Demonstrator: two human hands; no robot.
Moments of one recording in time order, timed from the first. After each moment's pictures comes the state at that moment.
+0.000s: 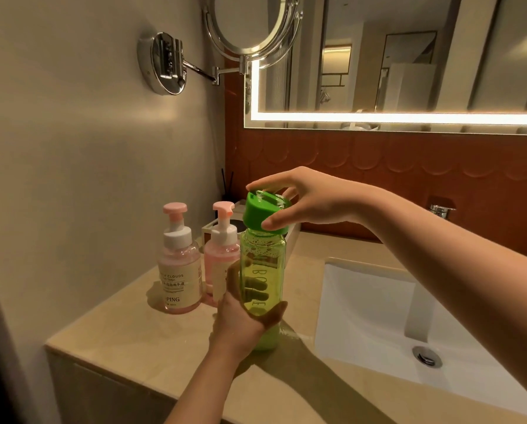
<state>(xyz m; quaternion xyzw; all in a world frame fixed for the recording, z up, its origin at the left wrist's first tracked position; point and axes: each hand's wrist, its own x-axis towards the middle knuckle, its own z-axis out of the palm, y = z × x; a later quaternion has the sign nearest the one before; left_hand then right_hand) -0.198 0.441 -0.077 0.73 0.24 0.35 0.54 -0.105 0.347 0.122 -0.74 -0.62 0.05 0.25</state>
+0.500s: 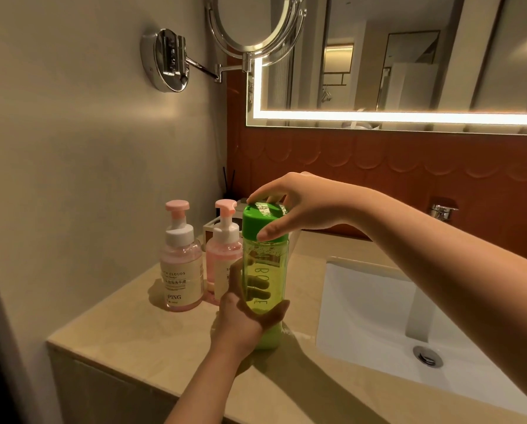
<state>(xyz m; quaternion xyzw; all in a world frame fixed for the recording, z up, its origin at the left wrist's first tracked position) -0.197 0.442 -0.083 0.71 0.21 0.37 0.57 -0.114 0.355 0.120 -0.76 -0.63 0.01 0.16</state>
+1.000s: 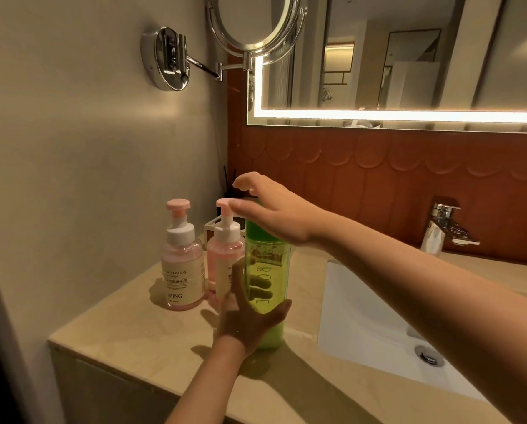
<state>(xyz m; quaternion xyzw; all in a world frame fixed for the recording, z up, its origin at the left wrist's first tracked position) -0.199 0.439 -0.072 0.78 0.19 0.36 0.47 -0.133 0.377 0.091 -0.73 -0.63 -0.04 0.26</state>
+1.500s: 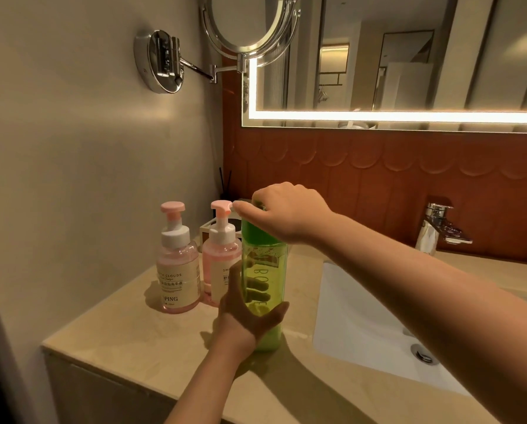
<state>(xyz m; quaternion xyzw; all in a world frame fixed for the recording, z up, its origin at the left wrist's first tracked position) -0.194 0.444 -0.077 0.77 0.20 0.36 0.49 -0.128 0.376 0.092 -0.81 -0.54 -0.20 0.13</state>
